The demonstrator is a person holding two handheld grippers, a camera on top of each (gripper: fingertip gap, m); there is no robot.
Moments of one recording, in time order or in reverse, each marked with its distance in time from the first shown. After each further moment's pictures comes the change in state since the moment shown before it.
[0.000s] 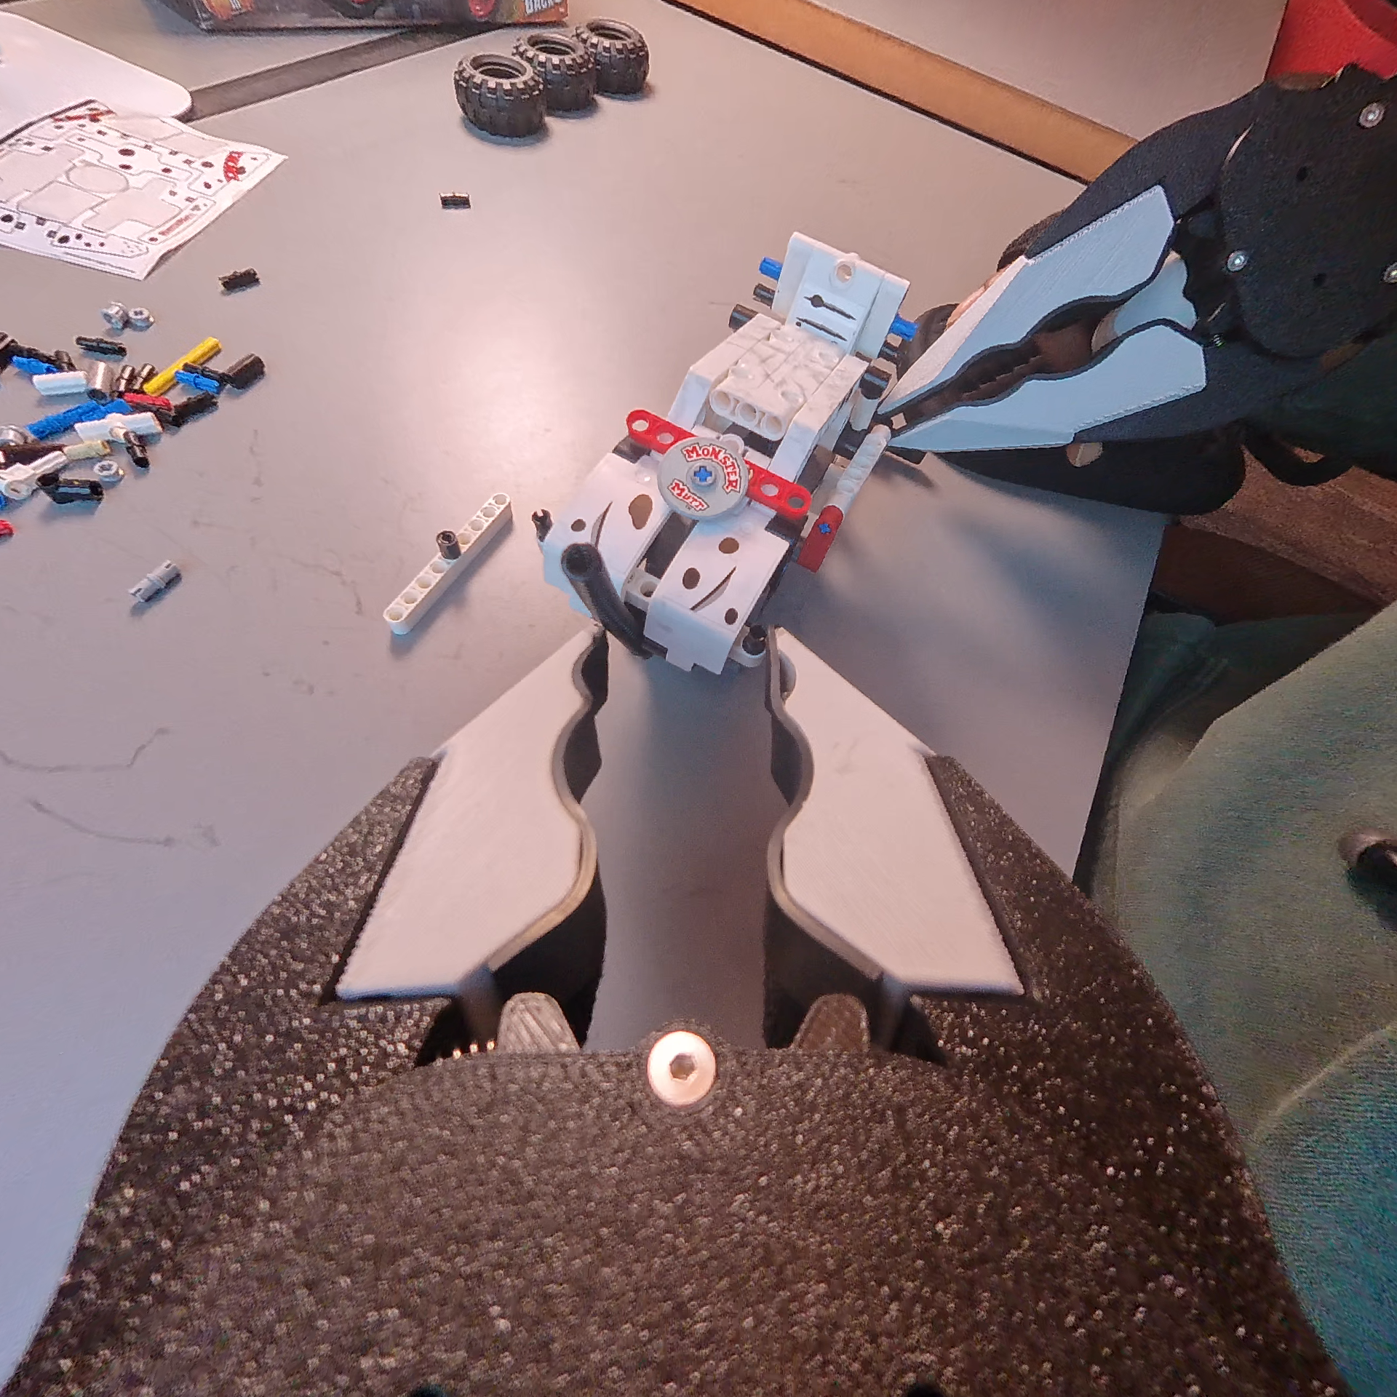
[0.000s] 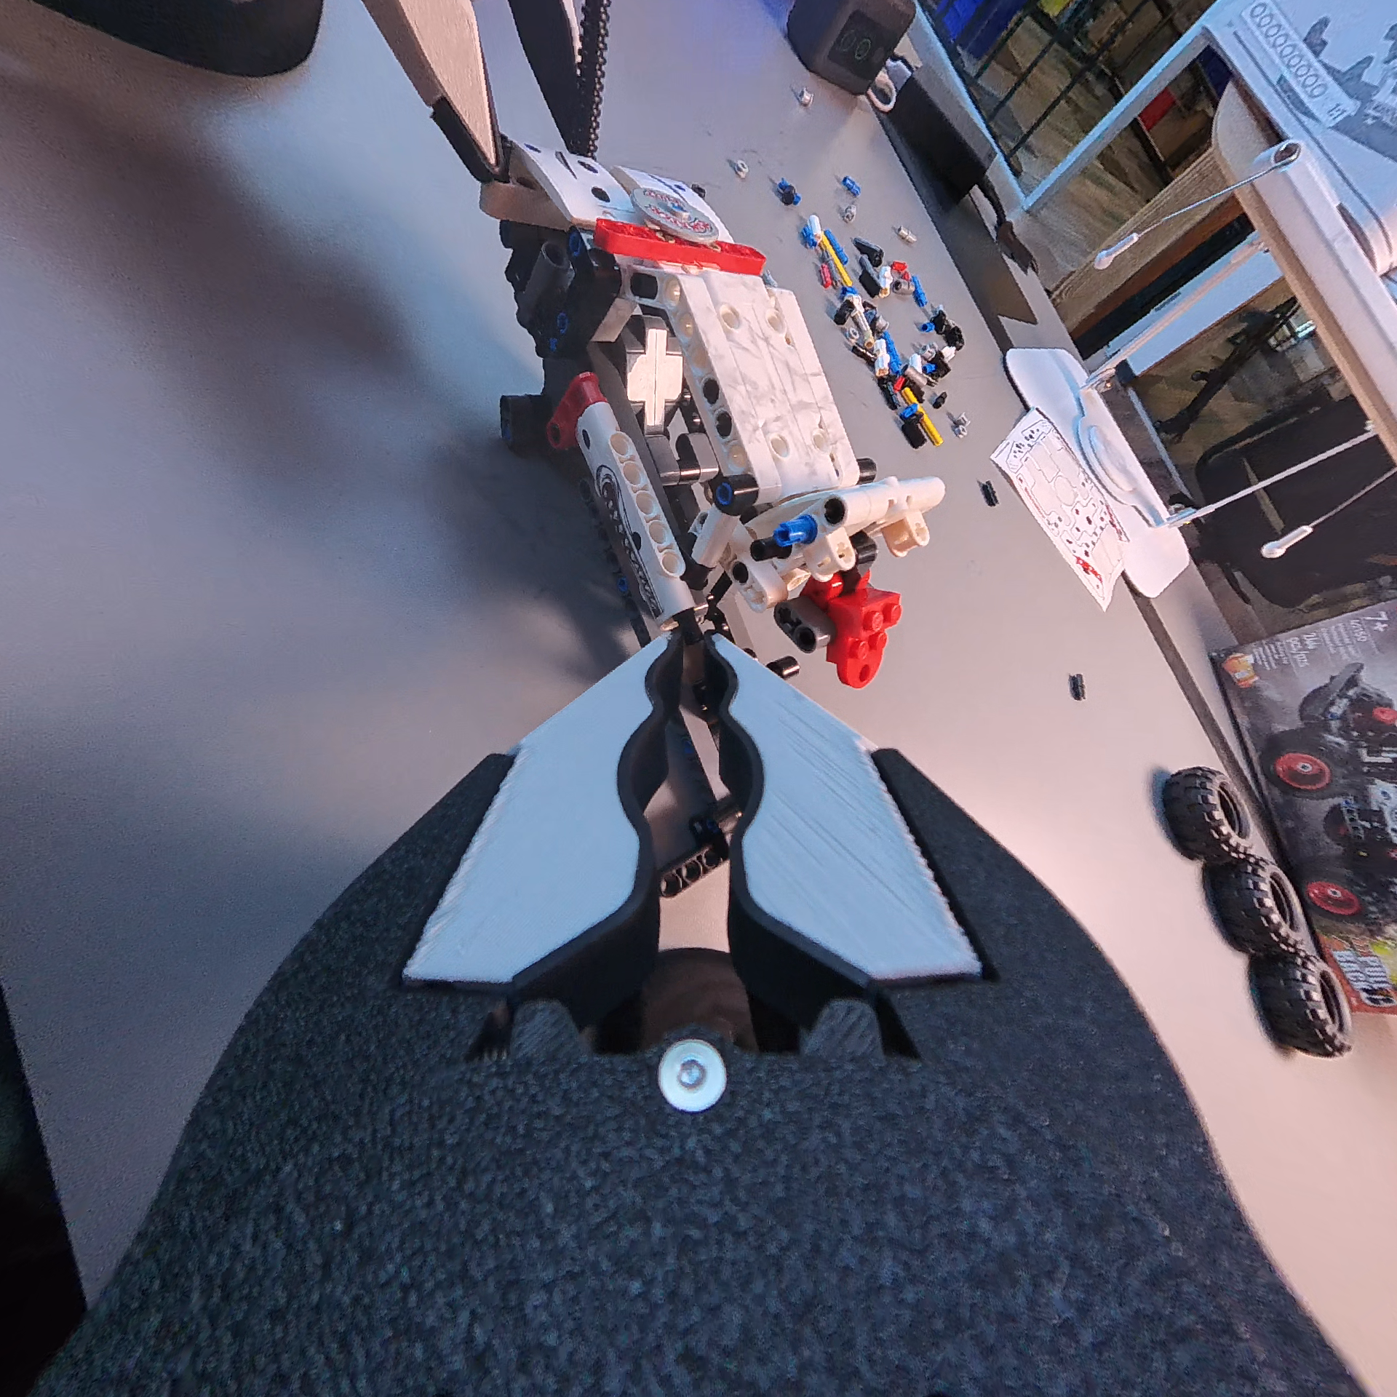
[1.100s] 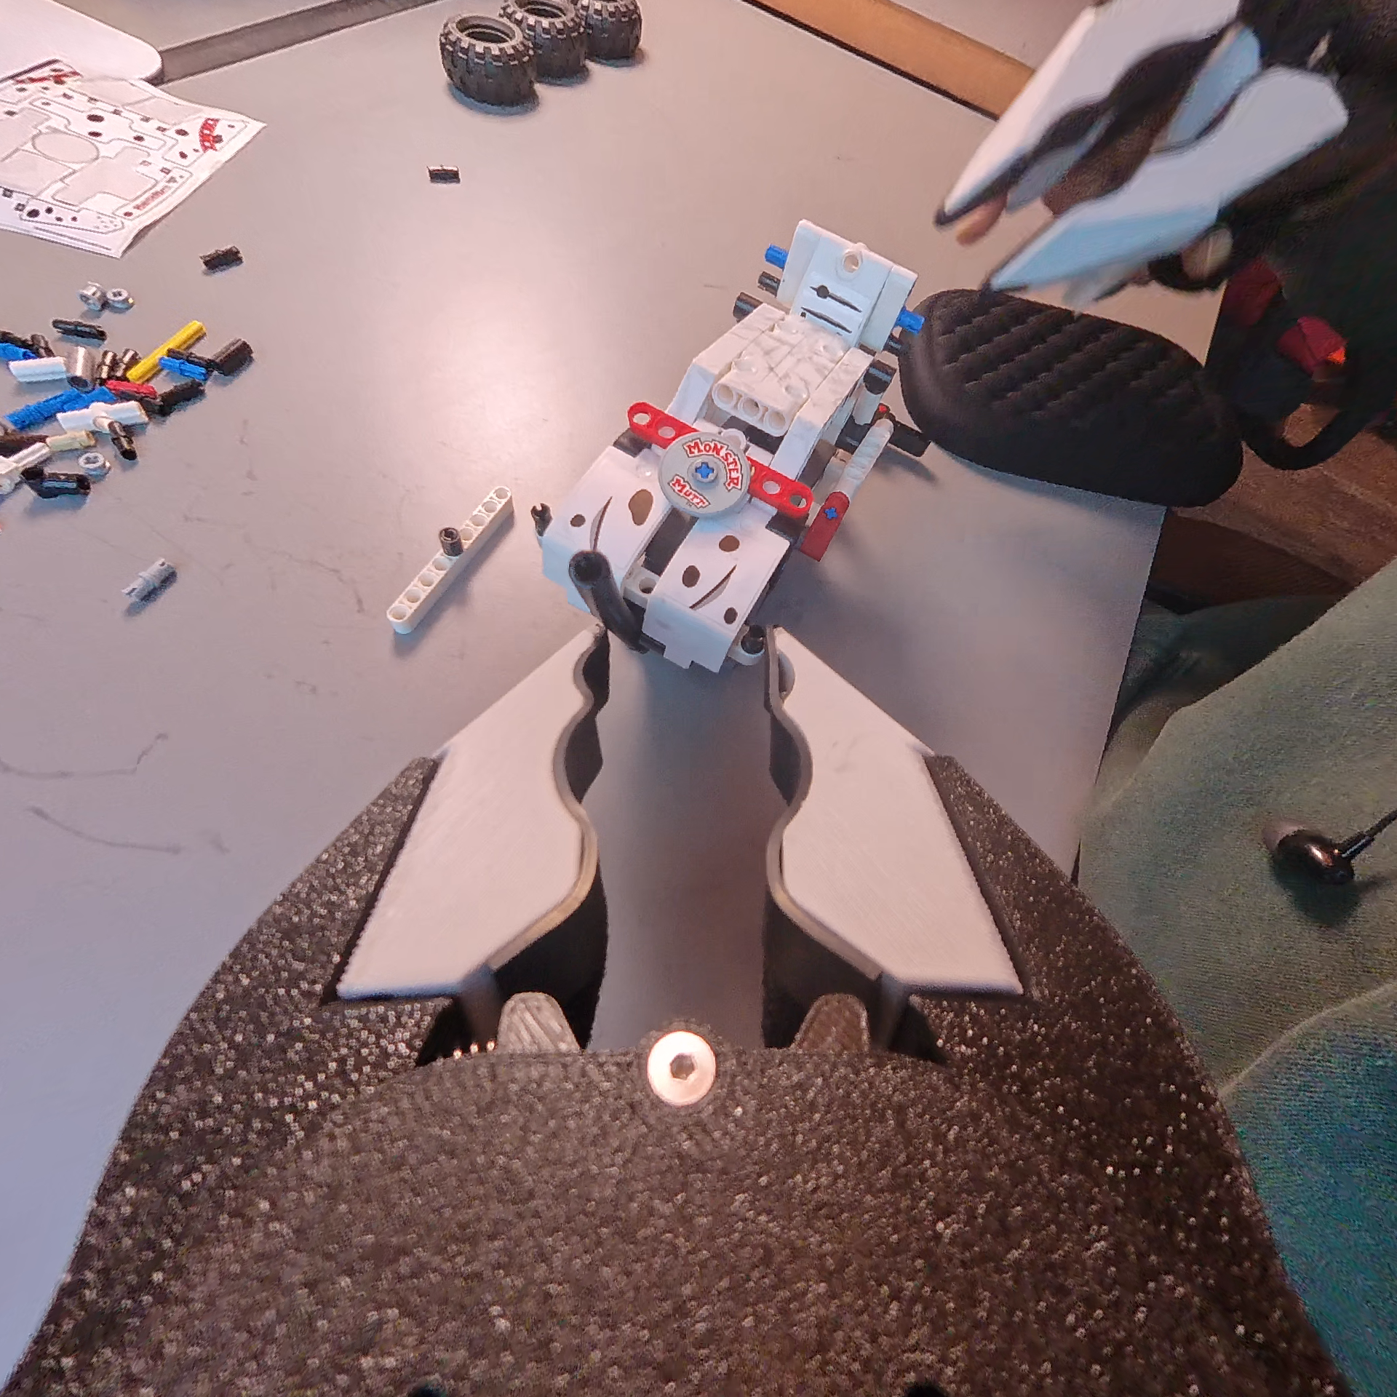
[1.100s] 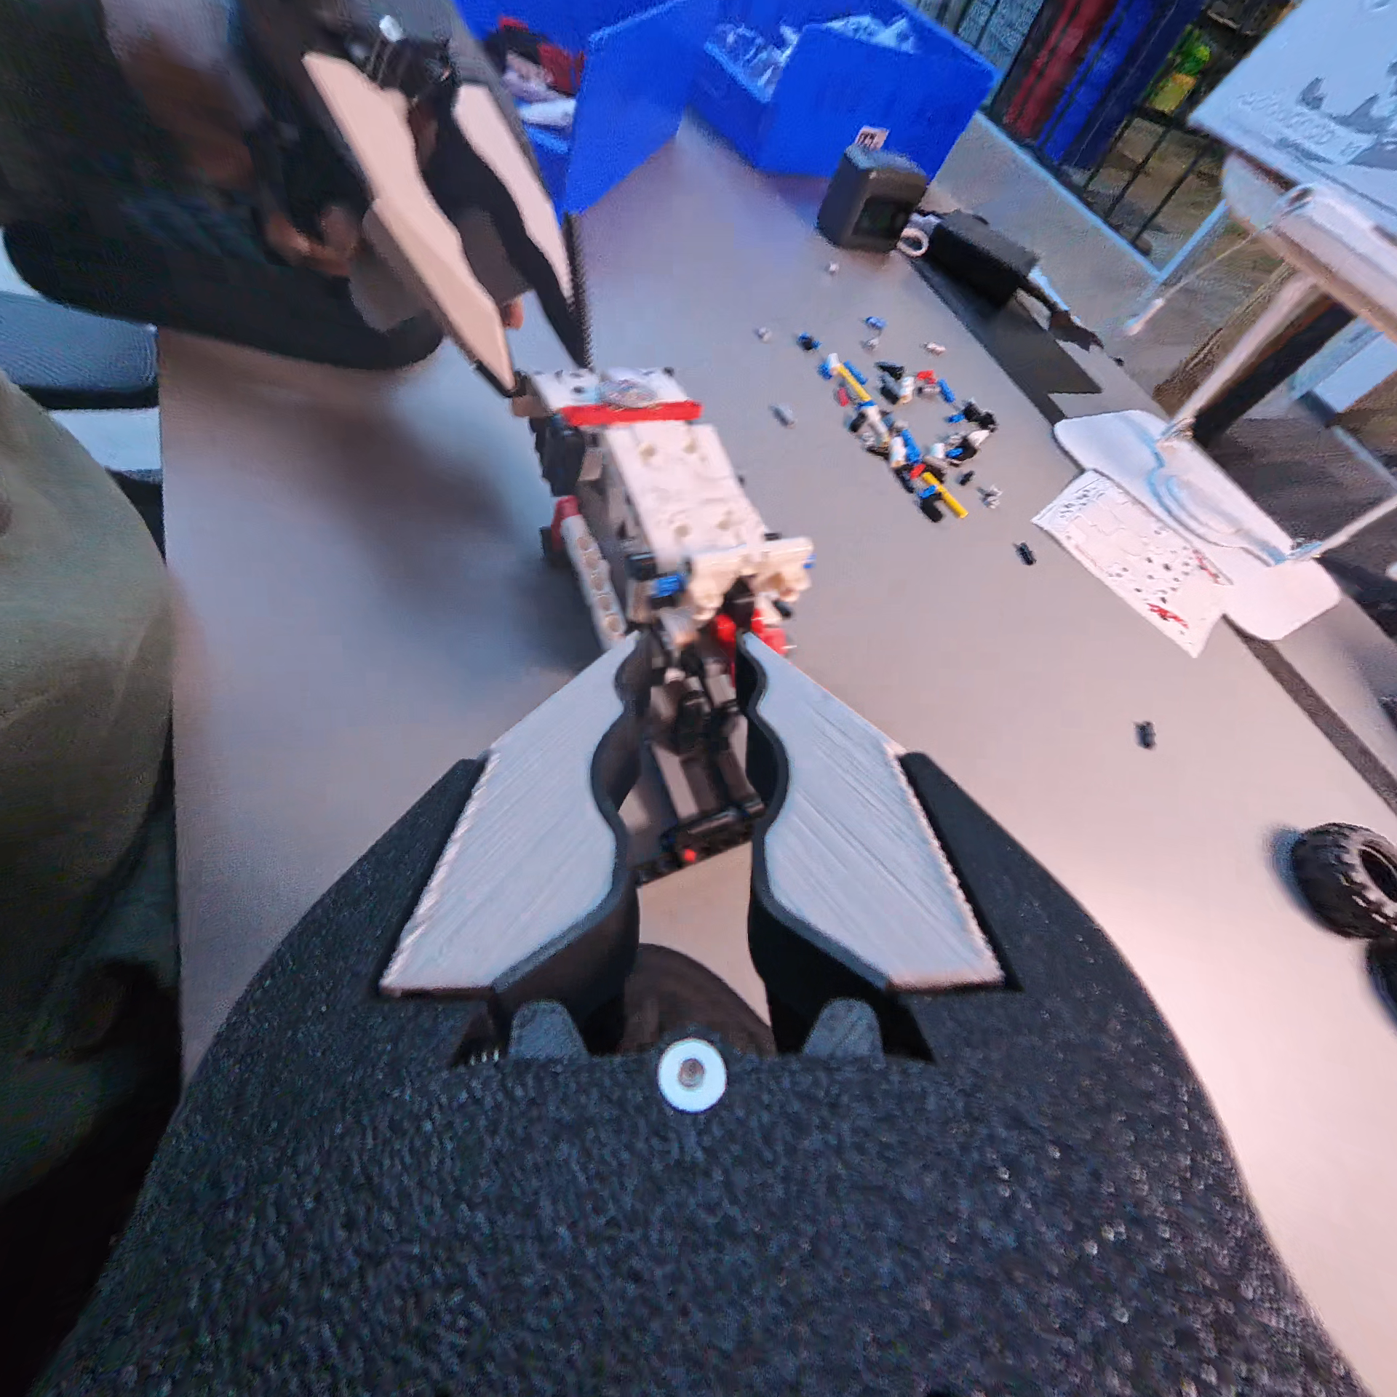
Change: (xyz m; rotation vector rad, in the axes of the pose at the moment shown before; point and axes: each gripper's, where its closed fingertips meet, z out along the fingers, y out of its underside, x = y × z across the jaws) left arm -0.004 -0.001 0.001 -0.035 0.019 -0.007; right arm 0.033 -0.023 -0.033 0.182 -0.197 0.187
